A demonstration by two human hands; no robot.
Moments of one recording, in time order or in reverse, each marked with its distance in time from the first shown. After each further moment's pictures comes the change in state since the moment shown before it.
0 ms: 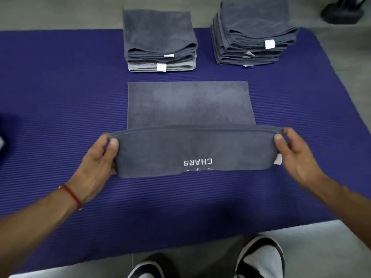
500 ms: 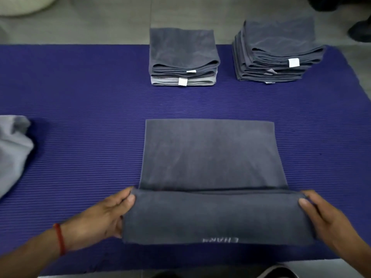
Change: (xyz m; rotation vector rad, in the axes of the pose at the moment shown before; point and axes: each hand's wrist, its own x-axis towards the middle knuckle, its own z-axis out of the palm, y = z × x) left_hand -0.065 -0.006 -0.025 -0.123 -0.354 -0.522; right_hand -0.064 0.059 -0.015 -0.323 -0.135 0.029
